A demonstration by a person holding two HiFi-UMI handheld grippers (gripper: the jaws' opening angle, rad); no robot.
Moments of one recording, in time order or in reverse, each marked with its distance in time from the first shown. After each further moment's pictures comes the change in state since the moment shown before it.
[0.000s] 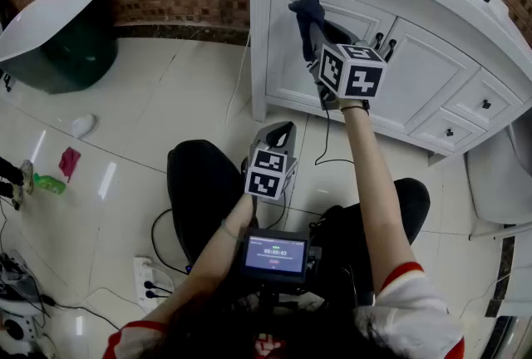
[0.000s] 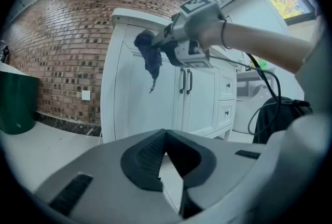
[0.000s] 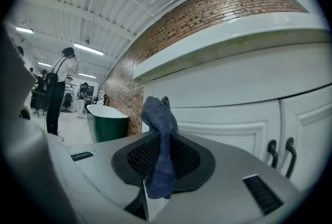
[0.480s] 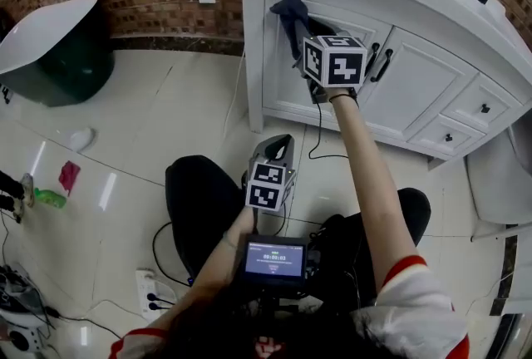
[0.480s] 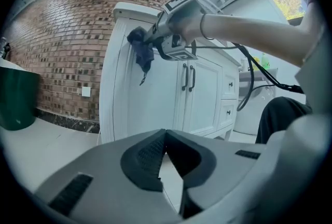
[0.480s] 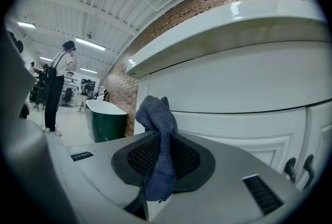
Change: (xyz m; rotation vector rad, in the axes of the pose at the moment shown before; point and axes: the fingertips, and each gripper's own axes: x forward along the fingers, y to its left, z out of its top) left arm 0.009 0.001 -0.009 -0.028 0.031 -0.001; right arm 0.046 -0.005 0.003 -0.042 0.052 0.002
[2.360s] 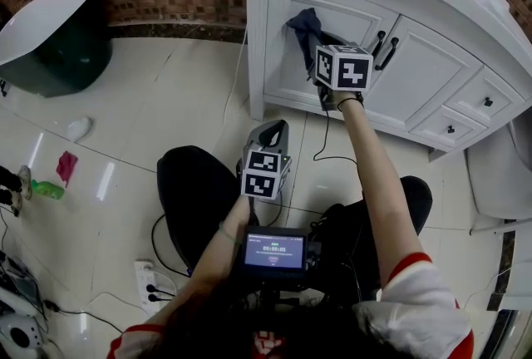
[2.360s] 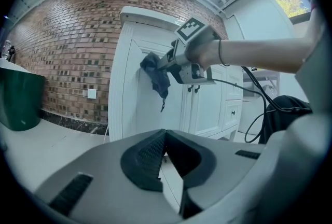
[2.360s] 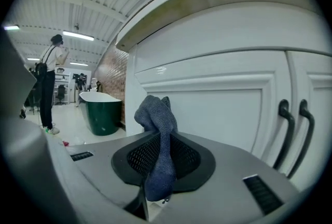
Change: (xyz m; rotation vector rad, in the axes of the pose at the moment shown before) left arm -0.008 0.022 -0.003 -0.003 -0.013 0.045; right arm -0.006 -0.025 -0.089 0.075 0.161 -0.060
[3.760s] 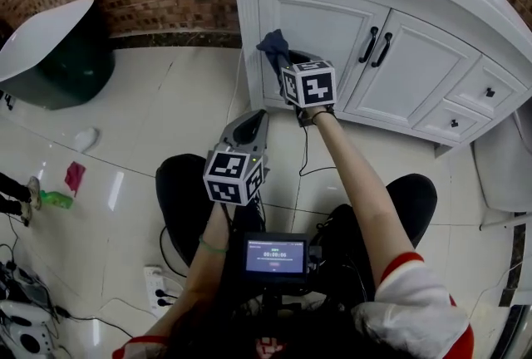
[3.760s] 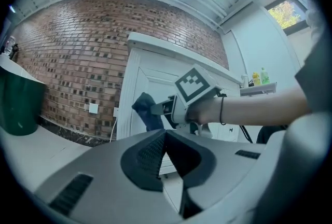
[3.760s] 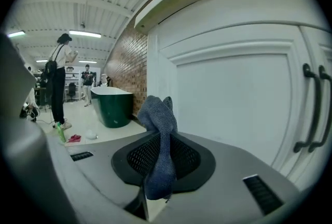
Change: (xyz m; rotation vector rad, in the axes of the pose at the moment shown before) left arm -0.049 0.019 0.071 -0.014 -0.150 -0.022; right arm 0.014 0.053 -0.048 -0.024 0.065 0.103
